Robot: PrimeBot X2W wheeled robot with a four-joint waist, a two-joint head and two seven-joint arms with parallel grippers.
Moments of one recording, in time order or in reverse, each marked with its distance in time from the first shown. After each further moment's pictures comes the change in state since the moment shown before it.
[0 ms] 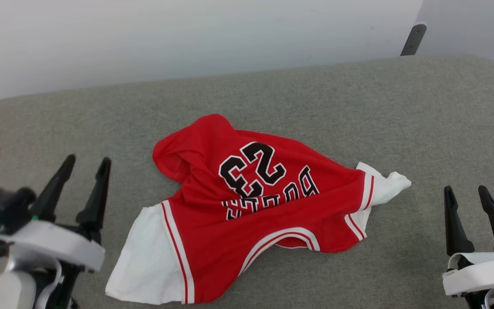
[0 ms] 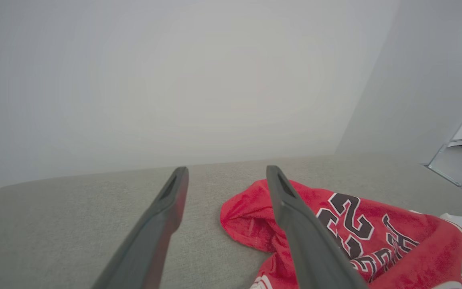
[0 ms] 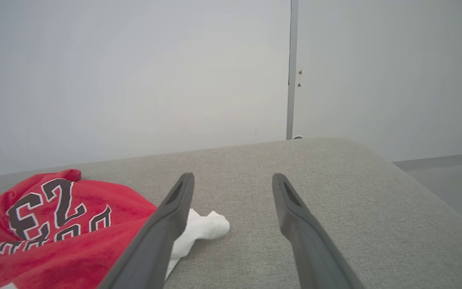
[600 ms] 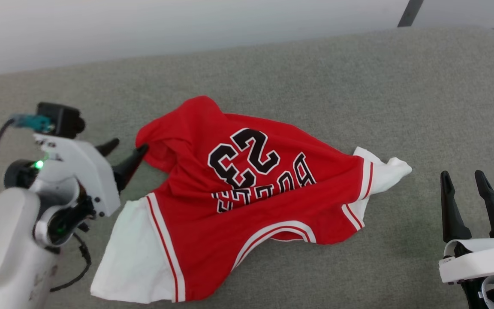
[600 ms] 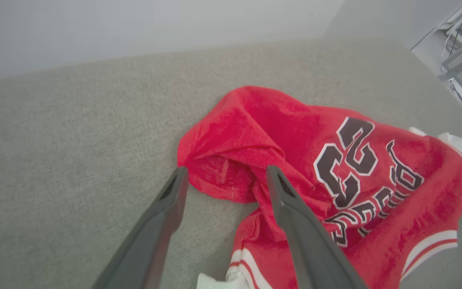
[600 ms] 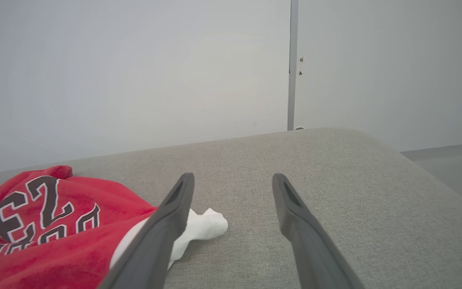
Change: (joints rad) left arm -0.399 0.125 -0.277 0.252 -0.253 0.003 0.513; right arm -0.045 0.006 0.017 -0.007 0.022 0.000 -0.005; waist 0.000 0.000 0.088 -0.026
